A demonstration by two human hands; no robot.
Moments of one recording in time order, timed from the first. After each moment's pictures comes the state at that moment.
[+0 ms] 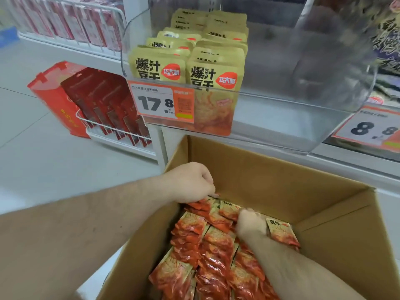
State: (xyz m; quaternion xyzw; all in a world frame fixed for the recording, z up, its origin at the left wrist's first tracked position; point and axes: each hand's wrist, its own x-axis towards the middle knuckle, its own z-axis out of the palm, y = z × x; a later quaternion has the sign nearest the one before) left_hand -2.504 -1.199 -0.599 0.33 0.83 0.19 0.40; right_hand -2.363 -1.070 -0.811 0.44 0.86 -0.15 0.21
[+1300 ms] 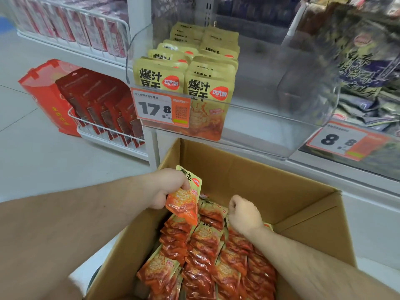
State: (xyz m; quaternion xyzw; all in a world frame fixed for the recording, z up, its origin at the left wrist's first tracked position) left_hand -2.516 -1.210 -0.619 0.01 0.76 0.38 0.53; right_hand -2.347 -1.059 -0.760 0.40 0.89 -0.23 0.03
